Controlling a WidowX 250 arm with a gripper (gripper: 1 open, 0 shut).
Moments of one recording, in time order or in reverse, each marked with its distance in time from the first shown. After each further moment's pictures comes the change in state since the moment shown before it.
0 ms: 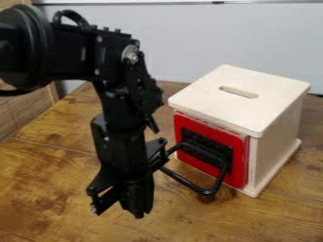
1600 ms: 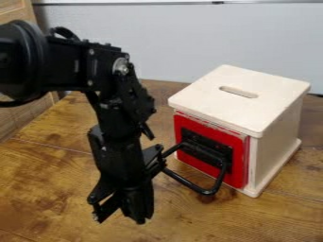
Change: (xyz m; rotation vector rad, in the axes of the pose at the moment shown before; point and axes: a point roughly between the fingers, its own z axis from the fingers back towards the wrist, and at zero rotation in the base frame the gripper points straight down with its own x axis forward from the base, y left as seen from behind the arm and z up) arm 0.000 -0.001 -0.013 -0.016 0.052 0.027
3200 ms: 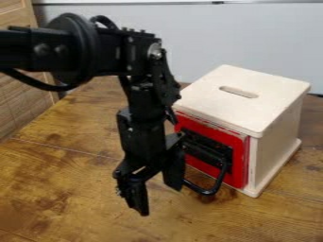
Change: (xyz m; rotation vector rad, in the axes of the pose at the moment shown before) arm -0.005 -0.034 0.000 0.047 -0.025 -0.096
